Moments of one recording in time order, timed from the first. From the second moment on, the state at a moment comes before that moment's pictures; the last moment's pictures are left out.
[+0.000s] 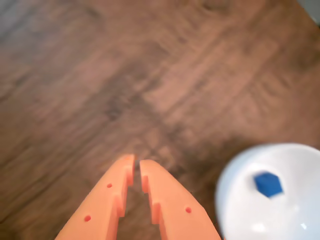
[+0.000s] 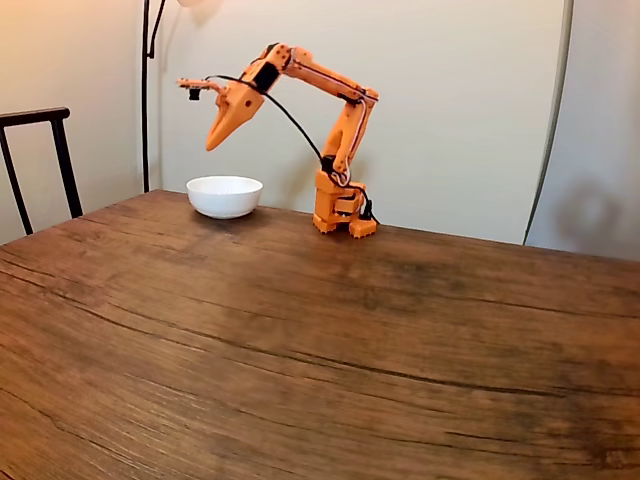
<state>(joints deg) 46.7 115.0 97.1 68.7 98.1</state>
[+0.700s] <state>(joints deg) 23.1 148.4 114.0 78.5 95.2</state>
